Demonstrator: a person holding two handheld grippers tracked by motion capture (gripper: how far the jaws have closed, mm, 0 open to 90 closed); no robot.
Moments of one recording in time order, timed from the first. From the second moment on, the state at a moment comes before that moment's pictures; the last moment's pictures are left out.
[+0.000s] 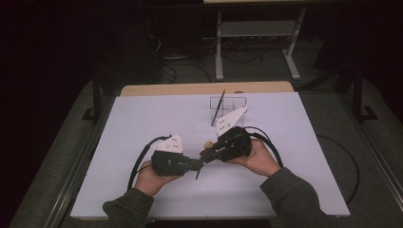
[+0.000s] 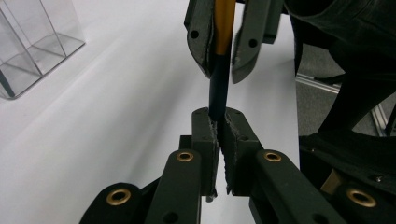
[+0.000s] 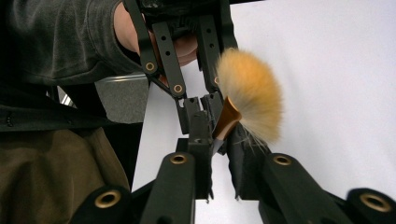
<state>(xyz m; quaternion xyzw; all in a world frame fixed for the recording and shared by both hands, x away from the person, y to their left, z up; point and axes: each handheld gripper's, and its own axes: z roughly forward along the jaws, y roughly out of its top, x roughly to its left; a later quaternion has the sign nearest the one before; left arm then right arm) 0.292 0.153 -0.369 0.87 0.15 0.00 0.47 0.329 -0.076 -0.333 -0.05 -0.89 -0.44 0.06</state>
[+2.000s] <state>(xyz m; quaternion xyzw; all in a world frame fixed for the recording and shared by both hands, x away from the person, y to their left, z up) 0.273 0.214 -0.392 0.89 0.20 0.07 0.41 0.373 -0.107 -0.315 -0.10 -0.93 -0.34 0.04</state>
